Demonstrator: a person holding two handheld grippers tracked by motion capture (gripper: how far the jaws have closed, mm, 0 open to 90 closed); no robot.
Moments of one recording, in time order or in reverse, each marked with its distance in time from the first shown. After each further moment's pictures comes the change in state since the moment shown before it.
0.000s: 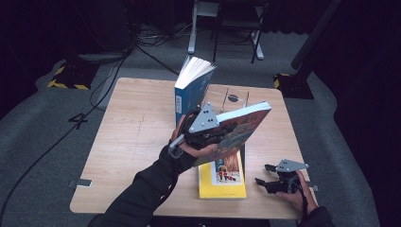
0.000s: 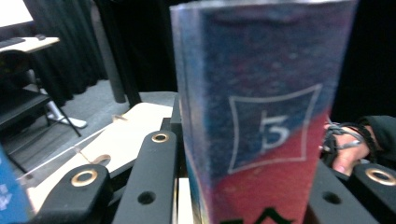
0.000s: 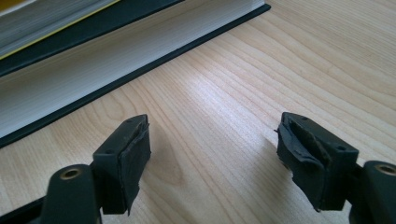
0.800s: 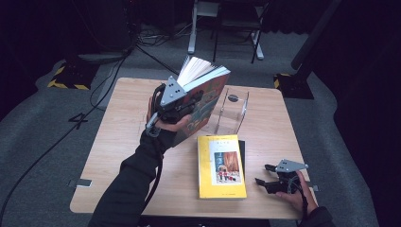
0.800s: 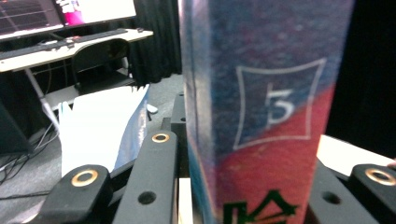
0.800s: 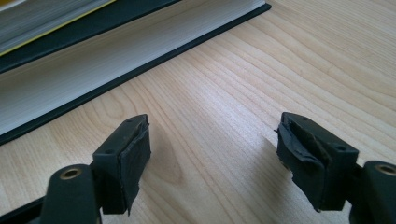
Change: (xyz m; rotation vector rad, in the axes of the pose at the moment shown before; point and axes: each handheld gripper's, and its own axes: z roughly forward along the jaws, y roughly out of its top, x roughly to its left) left arm 0.070 -0.008 -0.026 -0.012 0.299 -0.124; right arm 0.001 0.000 0.000 0.006 -0.007 -0.010
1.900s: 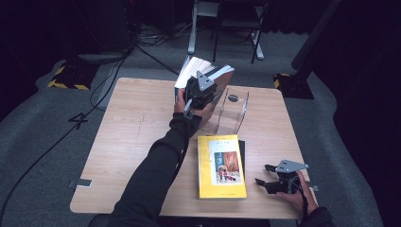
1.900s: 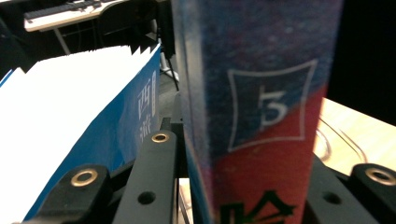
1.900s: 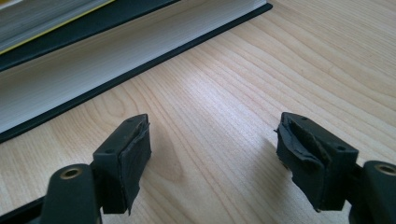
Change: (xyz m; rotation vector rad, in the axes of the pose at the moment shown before) left arm 0.002 -0.019 0.118 0.136 0.160 -0.012; right arm 0.000 0.000 0.000 0.000 0.002 -0.006
